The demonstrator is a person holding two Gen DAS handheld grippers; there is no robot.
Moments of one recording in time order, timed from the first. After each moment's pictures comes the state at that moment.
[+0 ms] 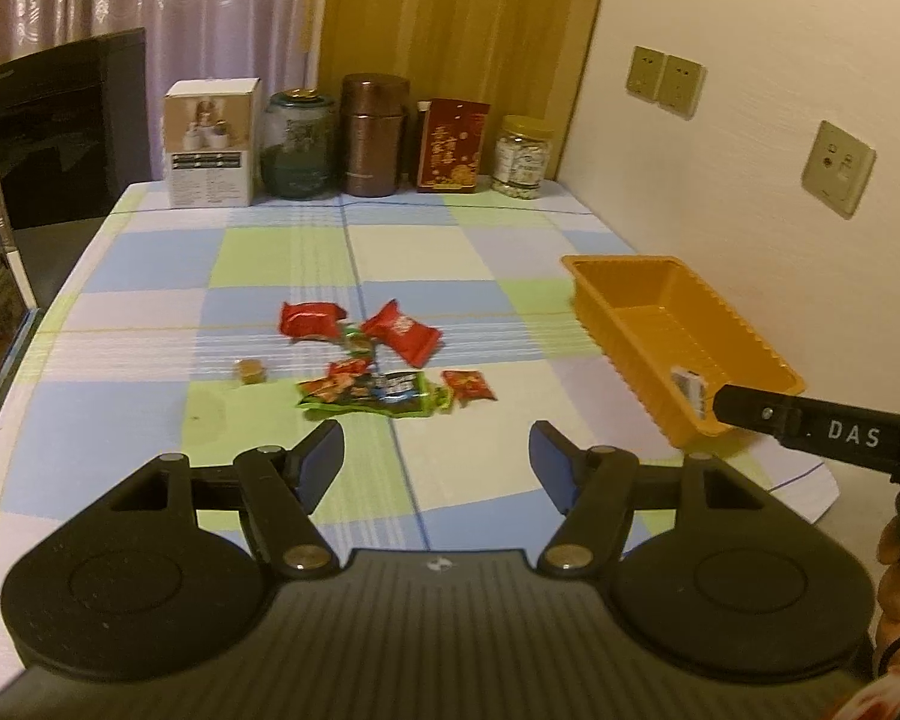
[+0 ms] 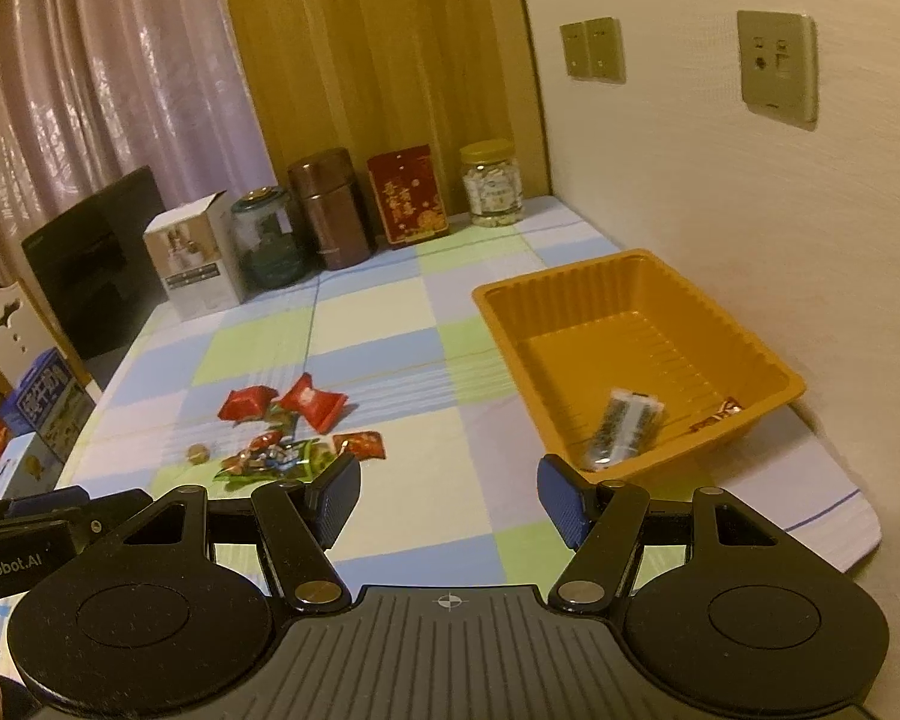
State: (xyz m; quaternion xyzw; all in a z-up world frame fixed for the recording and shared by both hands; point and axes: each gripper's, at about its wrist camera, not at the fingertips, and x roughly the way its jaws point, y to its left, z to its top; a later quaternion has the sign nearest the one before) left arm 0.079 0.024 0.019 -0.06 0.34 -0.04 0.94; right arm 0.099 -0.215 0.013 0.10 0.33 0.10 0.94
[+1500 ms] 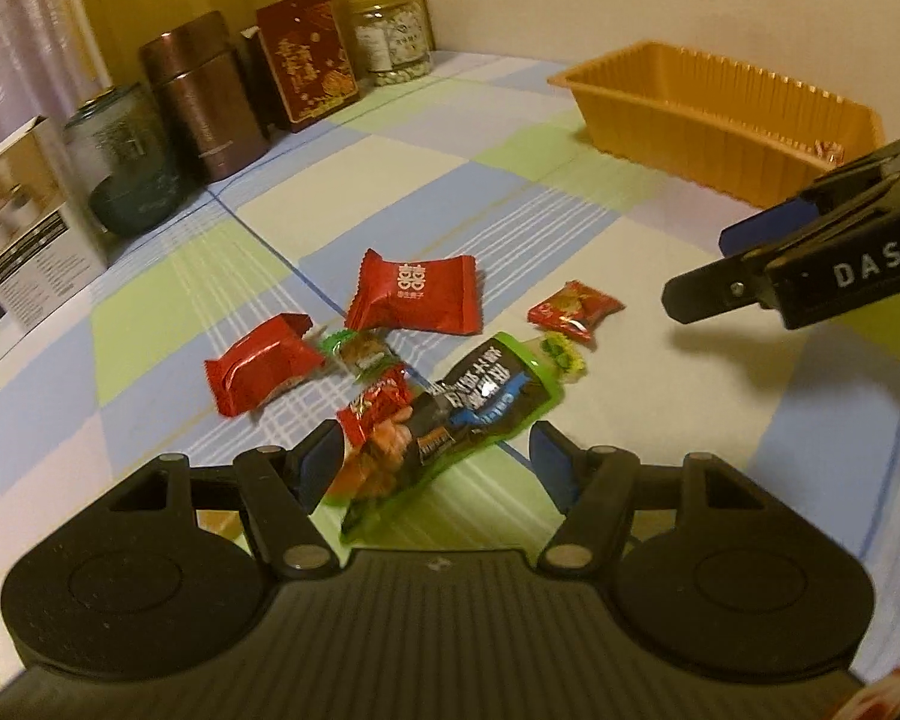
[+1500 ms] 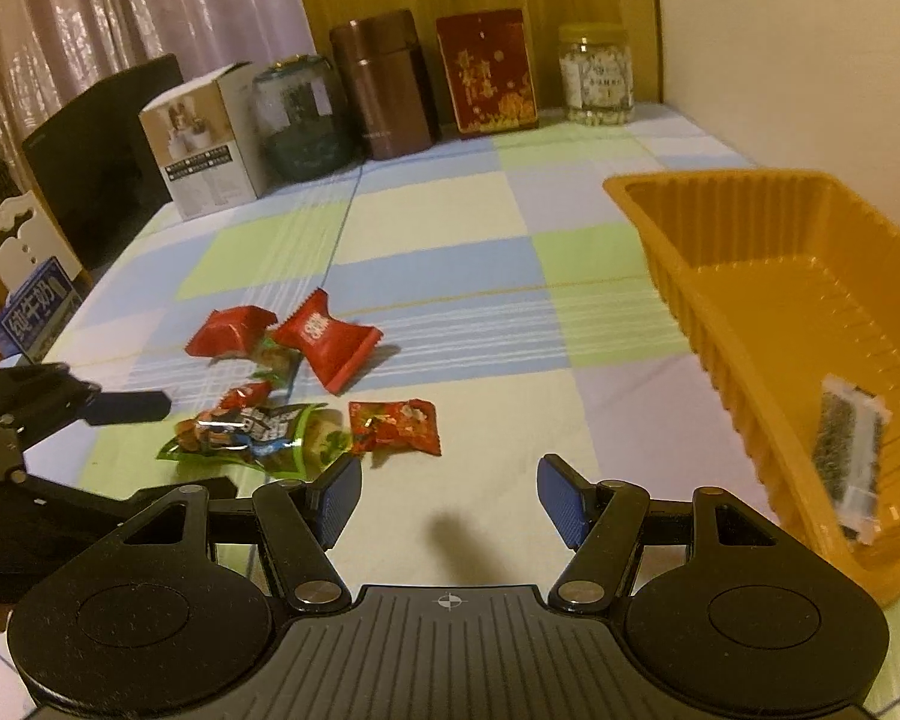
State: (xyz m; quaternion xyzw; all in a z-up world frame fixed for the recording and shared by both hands) left arm 0.242 0.048 -0.112 0.19 0.36 -0.19 0.89; right arm 0.237 -0.153 -0.103 0.06 0.40 0.16 0.90
